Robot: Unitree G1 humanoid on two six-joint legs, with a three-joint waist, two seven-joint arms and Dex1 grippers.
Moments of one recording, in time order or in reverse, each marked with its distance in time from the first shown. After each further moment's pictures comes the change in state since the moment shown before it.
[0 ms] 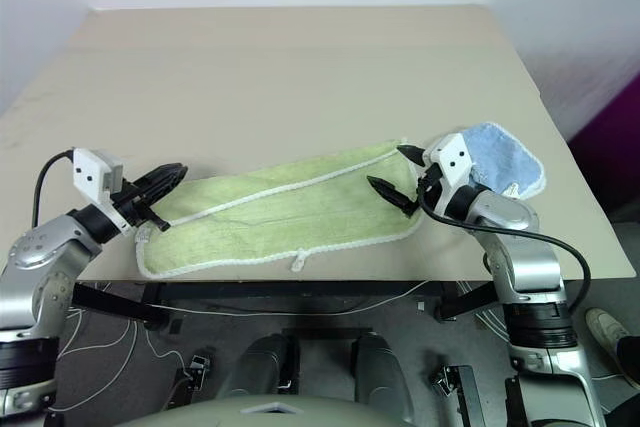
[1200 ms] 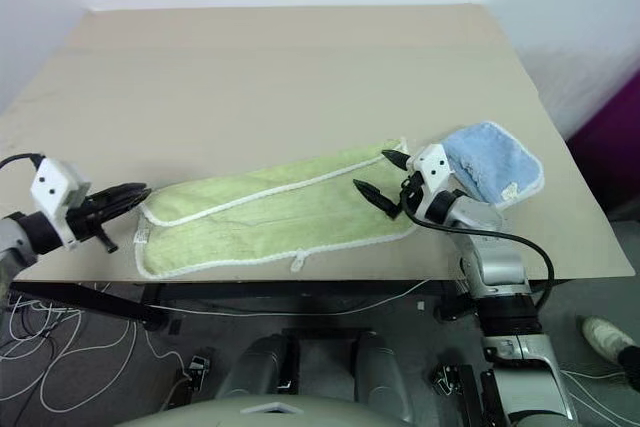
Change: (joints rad) left arm 0.104 0.271 0.082 0.152 0.077 -0.128 -0.296; right arm -0.054 0.121 0.063 0.231 -0.050 -0.225 0.039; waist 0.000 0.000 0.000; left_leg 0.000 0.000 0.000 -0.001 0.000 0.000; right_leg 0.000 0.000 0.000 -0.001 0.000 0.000
